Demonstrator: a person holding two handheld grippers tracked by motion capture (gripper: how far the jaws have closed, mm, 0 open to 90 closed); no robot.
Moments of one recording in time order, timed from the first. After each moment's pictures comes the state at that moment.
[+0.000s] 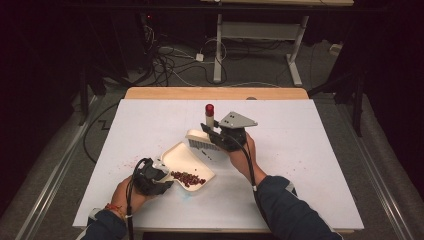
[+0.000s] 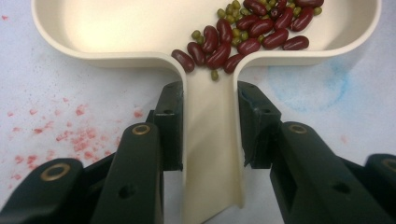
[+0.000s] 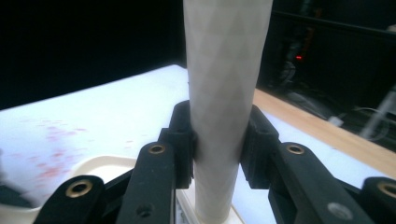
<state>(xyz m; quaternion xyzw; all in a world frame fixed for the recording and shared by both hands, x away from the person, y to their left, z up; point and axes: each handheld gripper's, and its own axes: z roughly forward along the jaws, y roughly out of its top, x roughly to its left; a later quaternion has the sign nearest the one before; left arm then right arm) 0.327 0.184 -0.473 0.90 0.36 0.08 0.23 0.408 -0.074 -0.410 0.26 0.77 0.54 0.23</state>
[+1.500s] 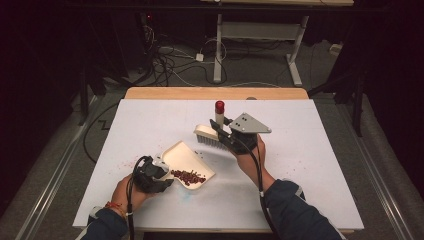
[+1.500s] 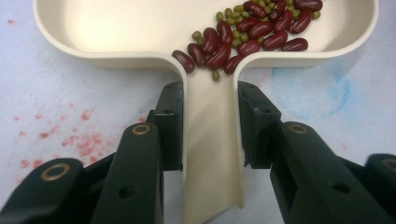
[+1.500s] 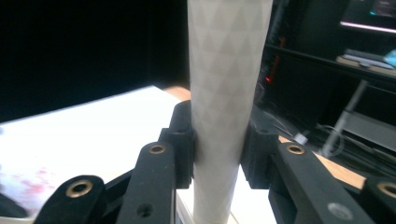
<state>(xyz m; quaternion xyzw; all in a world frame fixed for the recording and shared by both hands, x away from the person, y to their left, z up) 0.331 0.187 -0.470 0.90 0.36 0.08 0.24 0.391 -0.093 -0.391 0.27 0.74 0.54 0.31</state>
